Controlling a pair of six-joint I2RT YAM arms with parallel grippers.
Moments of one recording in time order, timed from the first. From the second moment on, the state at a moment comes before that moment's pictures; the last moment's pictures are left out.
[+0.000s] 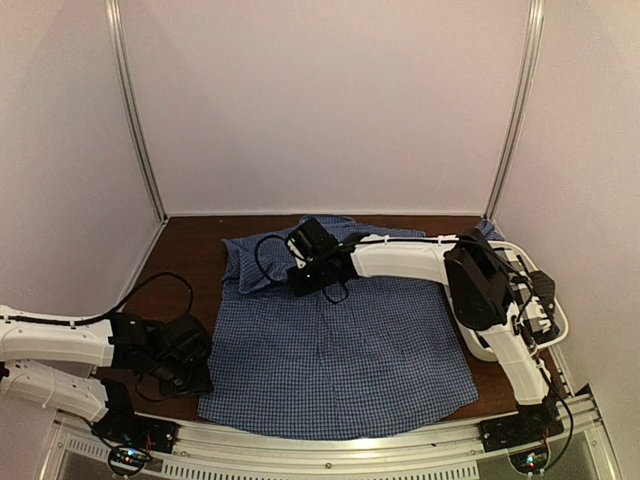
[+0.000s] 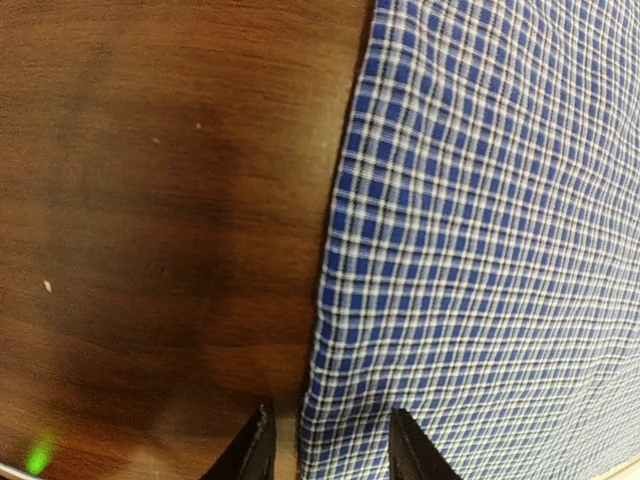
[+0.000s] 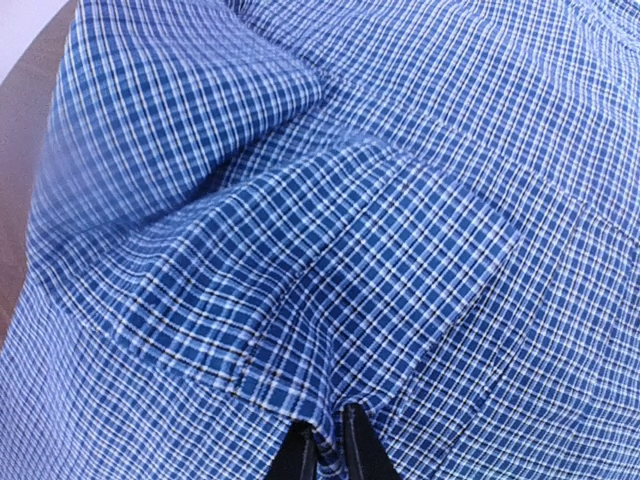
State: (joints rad) left arm -0.97 1.06 0.45 -0.70 -0.09 -1.18; right arm 0.89 2.38 1.95 -0.44 0.10 0.35
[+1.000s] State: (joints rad) left arm -1.03 1.42 0.95 -0.65 0.06 -0.78; right arm 0.57 2.27 2.16 -0.49 0.37 0.18
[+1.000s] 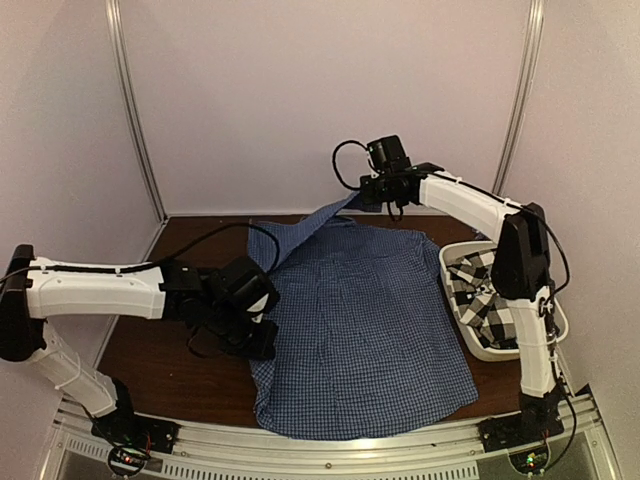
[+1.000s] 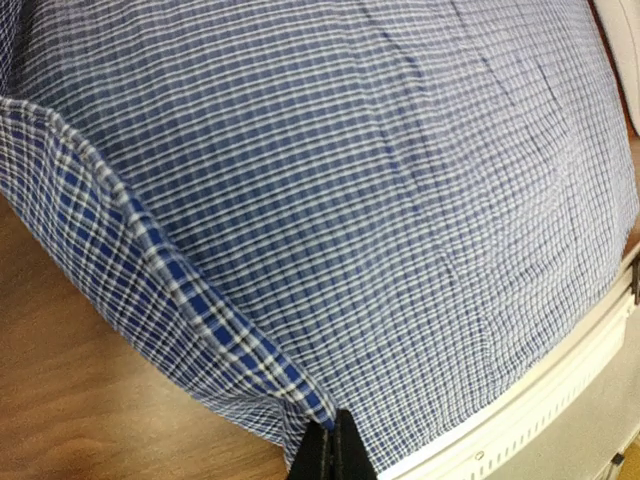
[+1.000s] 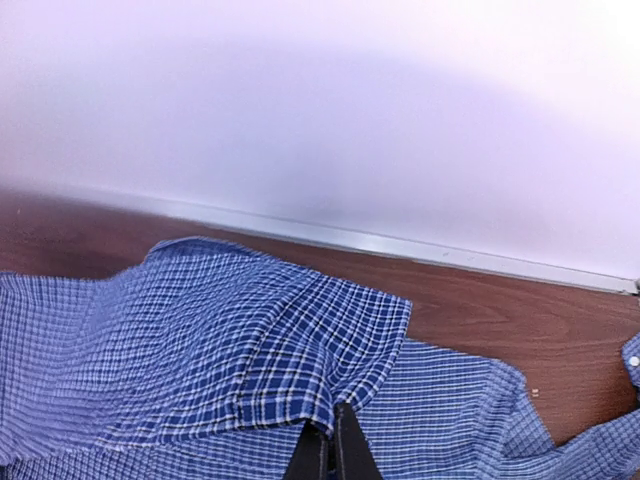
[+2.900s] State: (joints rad) left arm -1.12 1.81 1.23 -0.54 0.52 -0.46; right arm 0.44 1.71 1.50 -0.32 0.51 0.21
